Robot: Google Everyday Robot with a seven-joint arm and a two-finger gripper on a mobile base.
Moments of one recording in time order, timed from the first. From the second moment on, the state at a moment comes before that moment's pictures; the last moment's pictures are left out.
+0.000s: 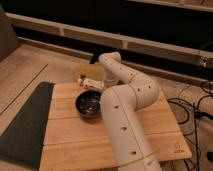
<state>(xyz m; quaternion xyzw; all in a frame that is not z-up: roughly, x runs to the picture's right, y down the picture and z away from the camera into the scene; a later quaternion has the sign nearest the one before) 0.052 0.056 0.969 -0.43 0.19 0.34 0.81</state>
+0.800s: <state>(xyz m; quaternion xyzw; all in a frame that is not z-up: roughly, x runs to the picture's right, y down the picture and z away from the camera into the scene) 0.088 0.027 0.984 -0.37 0.23 0.36 0.82</state>
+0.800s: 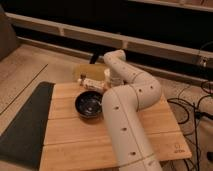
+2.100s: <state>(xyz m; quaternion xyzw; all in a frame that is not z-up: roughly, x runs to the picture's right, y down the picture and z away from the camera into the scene) 0.073 0.028 0.987 -0.38 0.22 0.35 0.83</state>
